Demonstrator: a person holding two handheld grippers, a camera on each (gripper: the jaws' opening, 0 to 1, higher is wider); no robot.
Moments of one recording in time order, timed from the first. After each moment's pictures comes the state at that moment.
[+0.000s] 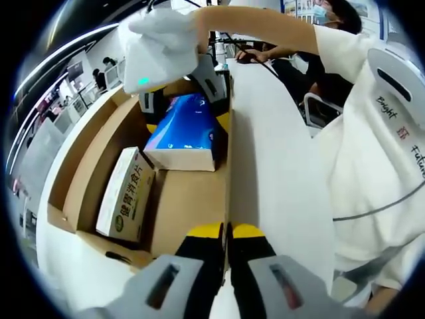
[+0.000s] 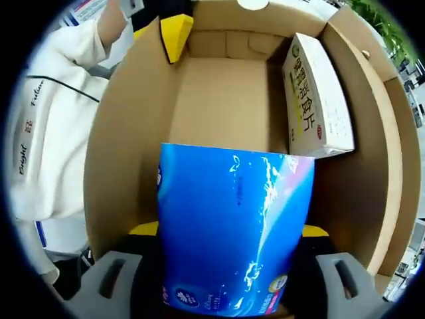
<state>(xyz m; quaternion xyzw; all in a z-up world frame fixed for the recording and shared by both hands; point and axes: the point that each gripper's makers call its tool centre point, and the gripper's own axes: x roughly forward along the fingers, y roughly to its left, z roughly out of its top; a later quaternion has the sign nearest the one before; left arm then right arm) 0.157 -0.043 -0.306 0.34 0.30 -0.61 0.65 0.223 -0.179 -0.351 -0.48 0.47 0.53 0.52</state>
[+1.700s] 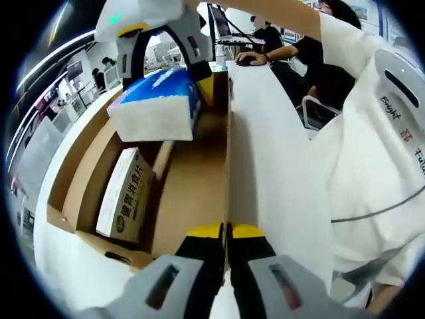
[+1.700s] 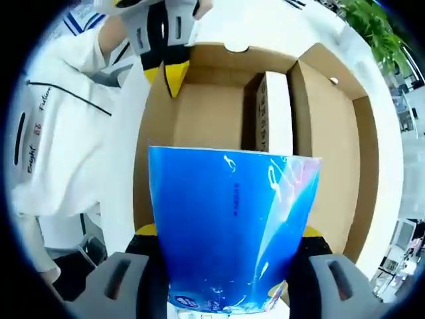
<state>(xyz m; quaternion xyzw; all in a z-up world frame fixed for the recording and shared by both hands) 0.158 -0.043 -0.305 0.33 0.30 -0.62 0.64 0.226 -0.179 -0.279 -0.52 0.45 0.50 0.53</state>
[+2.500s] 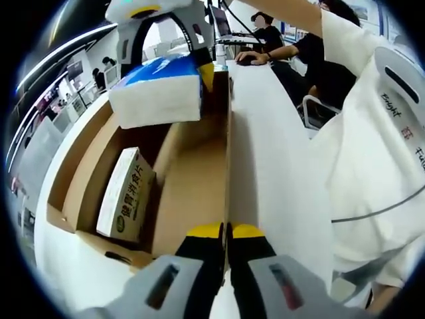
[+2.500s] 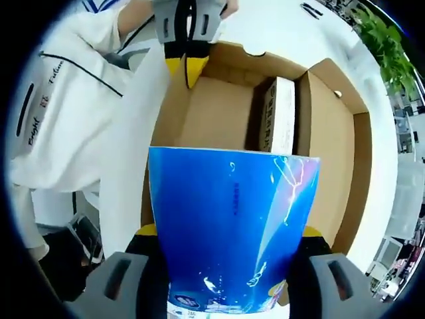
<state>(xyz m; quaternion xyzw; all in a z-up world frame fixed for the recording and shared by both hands) 0.159 -0.043 -0.305 0.34 0.30 -0.62 0.65 0.216 -0.185 -0.267 -0.56 0.41 0.53 0.49</state>
